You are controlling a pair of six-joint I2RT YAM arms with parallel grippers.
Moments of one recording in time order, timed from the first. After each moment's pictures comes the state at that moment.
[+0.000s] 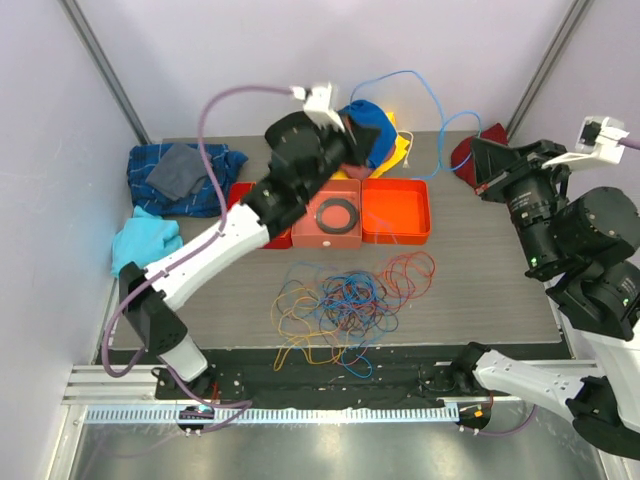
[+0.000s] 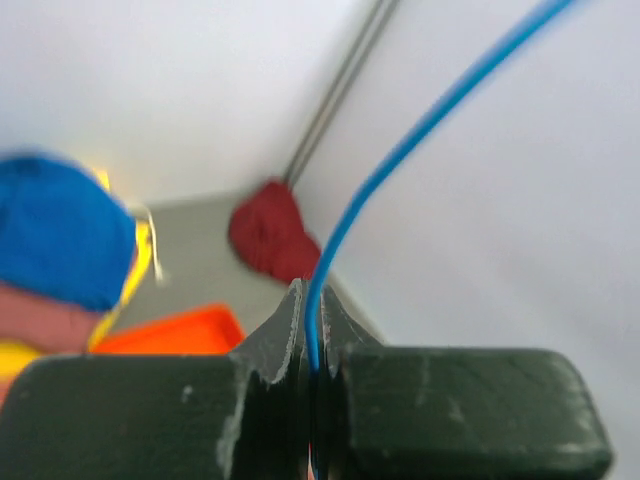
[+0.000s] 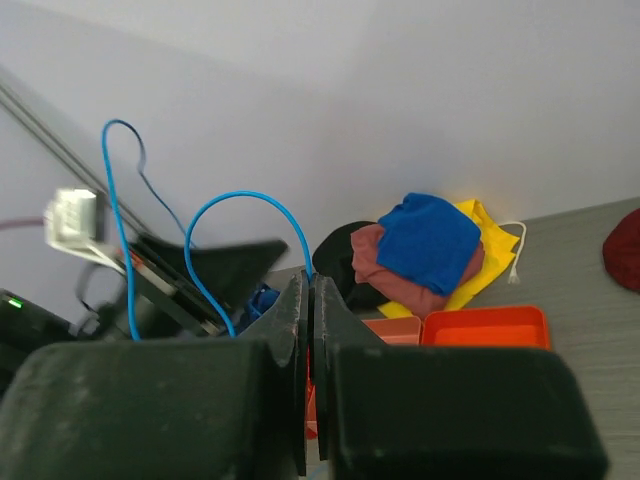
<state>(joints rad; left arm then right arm) -0.85 1.63 1.60 0.15 -0.17 -0.45 0.75 0.92 1.65 -0.52 0.61 0.37</state>
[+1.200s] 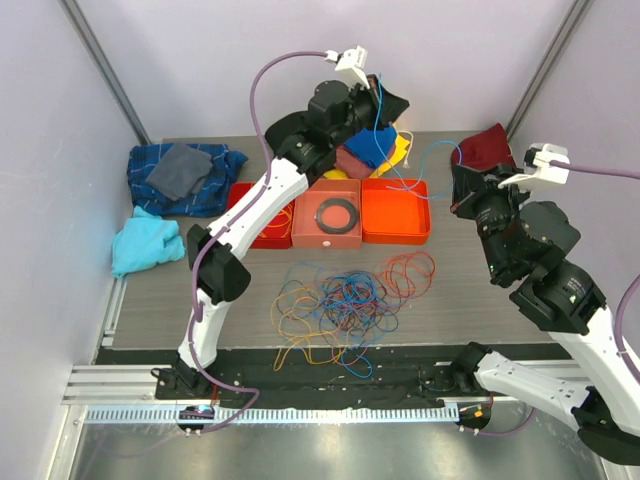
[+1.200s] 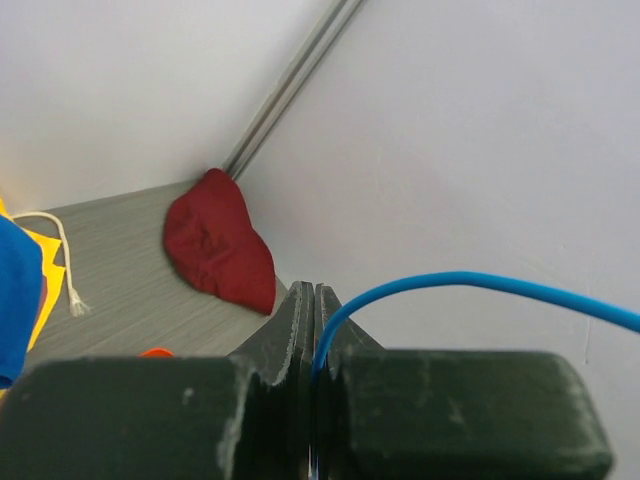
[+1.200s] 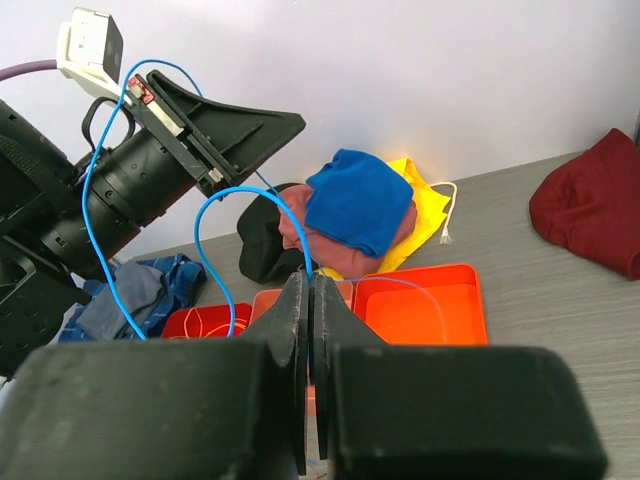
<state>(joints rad) -0.72 2.15 2.33 -0.09 0.11 -0.62 0.75 0.83 1.33 -0.42 0.71 0.33</state>
